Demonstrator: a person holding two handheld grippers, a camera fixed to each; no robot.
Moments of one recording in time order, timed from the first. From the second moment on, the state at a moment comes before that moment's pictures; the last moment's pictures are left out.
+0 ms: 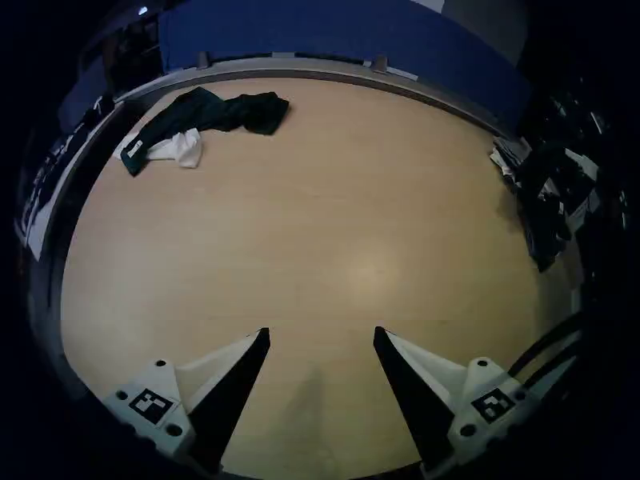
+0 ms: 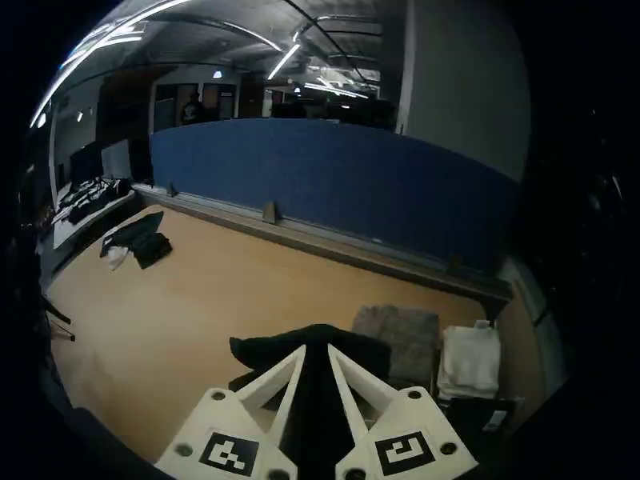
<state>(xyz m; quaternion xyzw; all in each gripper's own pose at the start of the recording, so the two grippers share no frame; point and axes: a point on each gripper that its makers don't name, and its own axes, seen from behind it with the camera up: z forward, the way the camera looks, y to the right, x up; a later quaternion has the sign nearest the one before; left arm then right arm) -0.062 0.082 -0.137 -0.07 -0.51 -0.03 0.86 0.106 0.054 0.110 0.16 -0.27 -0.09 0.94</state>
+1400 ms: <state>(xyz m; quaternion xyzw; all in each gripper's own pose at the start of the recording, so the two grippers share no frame) -0.061 0.103 -0.144 -0.08 -0.51 -0.01 0.86 -0.036 0.206 -0.053 -0.03 -0.38 0.04 0.92</state>
